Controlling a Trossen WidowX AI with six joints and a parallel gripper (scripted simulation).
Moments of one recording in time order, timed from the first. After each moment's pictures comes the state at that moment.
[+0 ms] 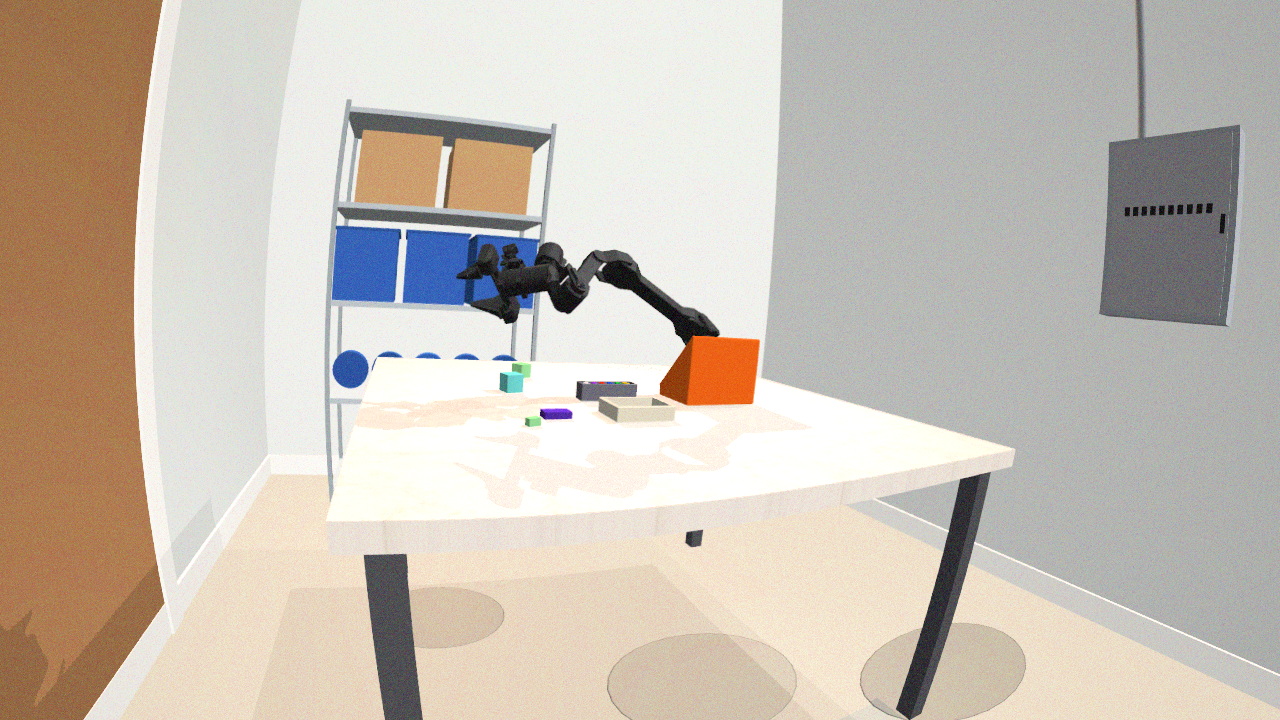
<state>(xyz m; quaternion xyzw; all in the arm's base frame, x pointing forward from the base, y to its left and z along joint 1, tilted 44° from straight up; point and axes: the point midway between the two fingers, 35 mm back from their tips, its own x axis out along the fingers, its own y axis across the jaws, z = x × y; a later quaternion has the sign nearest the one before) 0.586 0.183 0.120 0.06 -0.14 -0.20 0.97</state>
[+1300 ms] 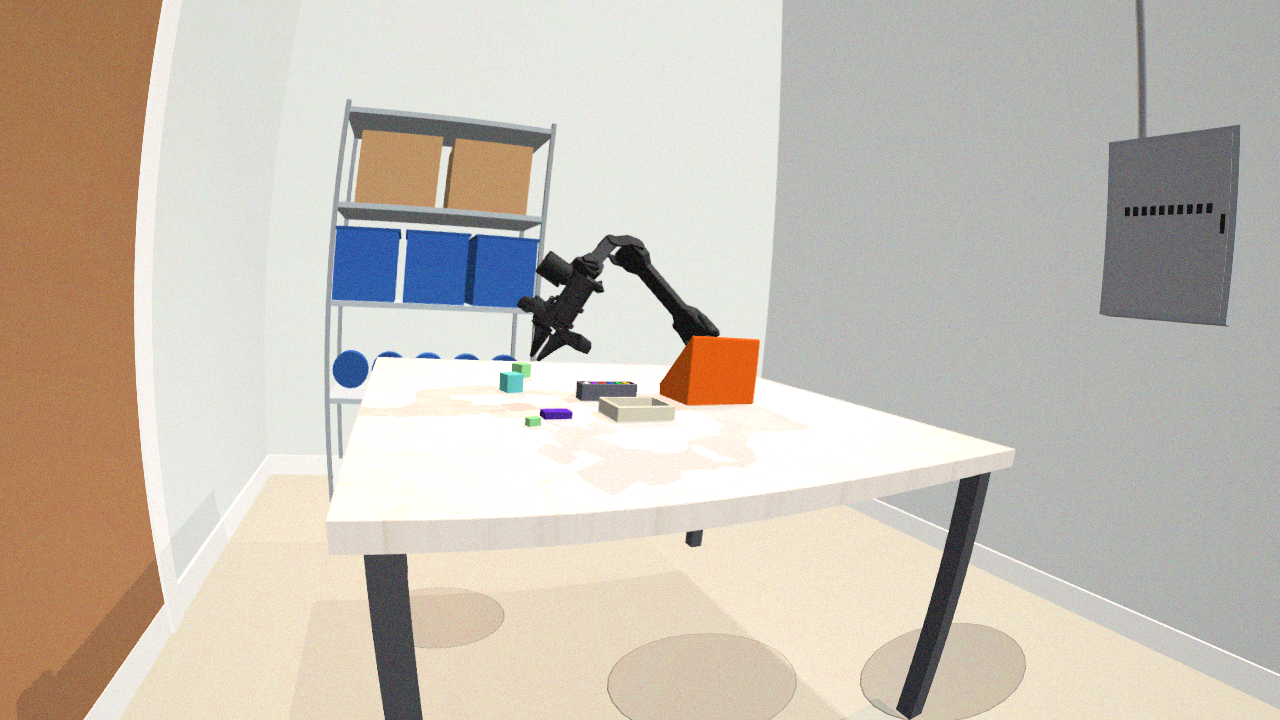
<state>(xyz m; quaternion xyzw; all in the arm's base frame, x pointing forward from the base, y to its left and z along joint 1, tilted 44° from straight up) 0.455 0.121 -0.002 0.26 0.26 -0.36 0.86</state>
